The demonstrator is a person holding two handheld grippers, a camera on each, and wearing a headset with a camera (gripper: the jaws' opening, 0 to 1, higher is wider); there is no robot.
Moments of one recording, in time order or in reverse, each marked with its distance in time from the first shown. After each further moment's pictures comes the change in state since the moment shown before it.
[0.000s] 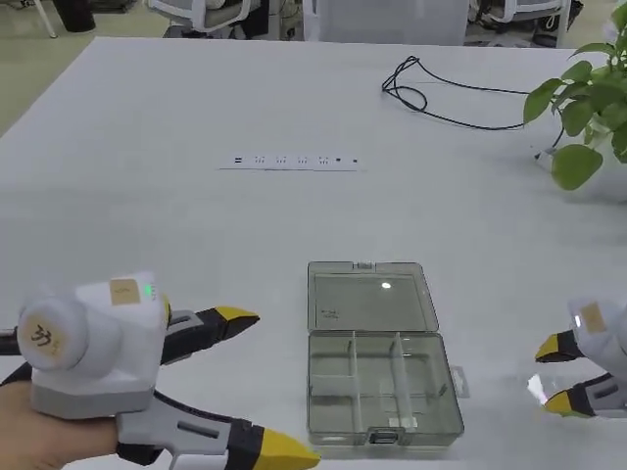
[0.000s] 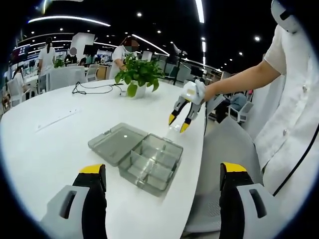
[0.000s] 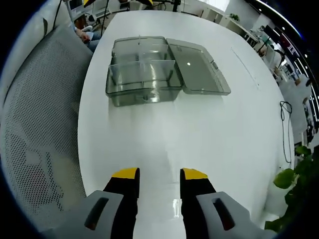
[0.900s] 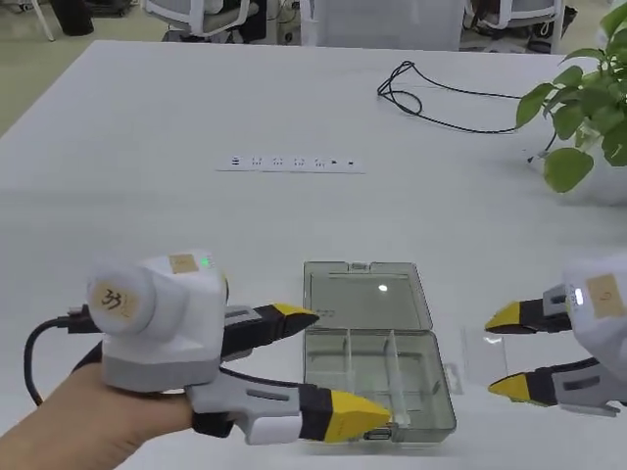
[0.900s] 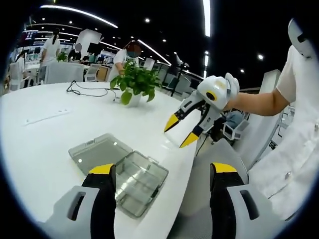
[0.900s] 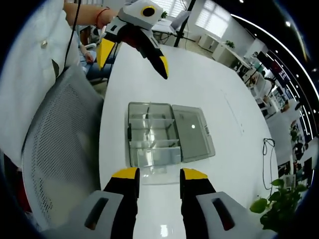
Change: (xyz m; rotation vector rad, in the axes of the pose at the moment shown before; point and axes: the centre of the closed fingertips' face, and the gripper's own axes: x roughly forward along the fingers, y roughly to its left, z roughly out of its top) left arm 0.038 -0.029 0.034 -0.138 -0.089 -0.047; right arm -0.061 0.027 0.118 -0.083 -0.191 -0.094
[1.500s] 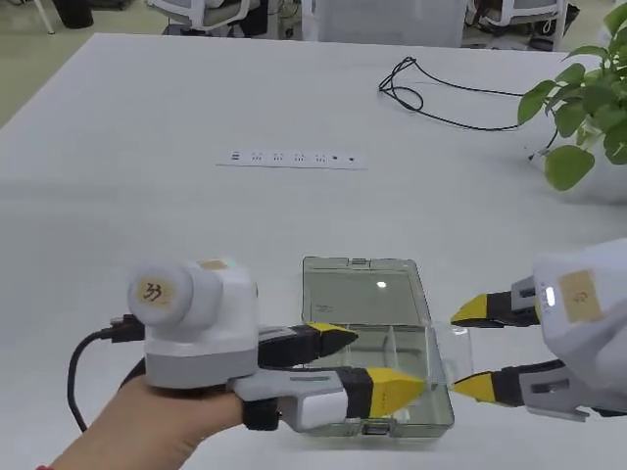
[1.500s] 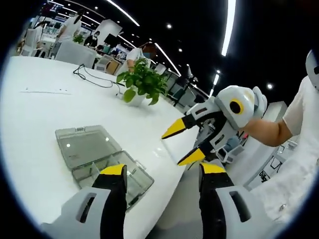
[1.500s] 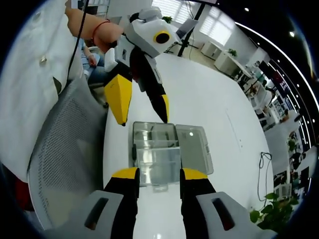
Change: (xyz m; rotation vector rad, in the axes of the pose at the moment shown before) left arm 0.026 -0.007 0.002 -0.238 -0.080 -0.007; right arm 0.000 0.010 0.044 -0.052 -0.032 -0.015
